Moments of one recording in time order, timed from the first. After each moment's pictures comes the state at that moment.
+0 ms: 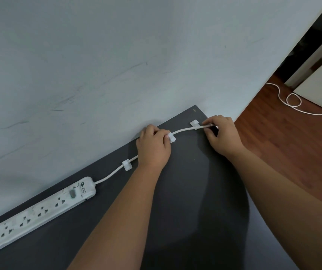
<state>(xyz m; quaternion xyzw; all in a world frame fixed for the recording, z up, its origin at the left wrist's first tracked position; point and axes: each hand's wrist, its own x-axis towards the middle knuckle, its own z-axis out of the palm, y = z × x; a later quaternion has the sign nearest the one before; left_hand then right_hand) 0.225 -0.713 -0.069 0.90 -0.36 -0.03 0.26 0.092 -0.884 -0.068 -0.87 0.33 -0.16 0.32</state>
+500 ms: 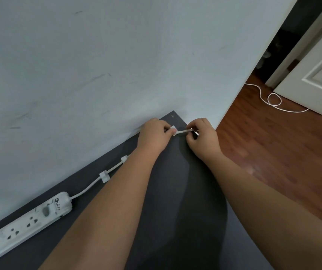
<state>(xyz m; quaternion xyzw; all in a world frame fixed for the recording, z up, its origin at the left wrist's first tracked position) 0.225 -0.798 -0.044 0.86 -0.40 -0.19 0.24 0.089 -0.887 -0.073 -0.83 0.37 -0.24 0.34</state>
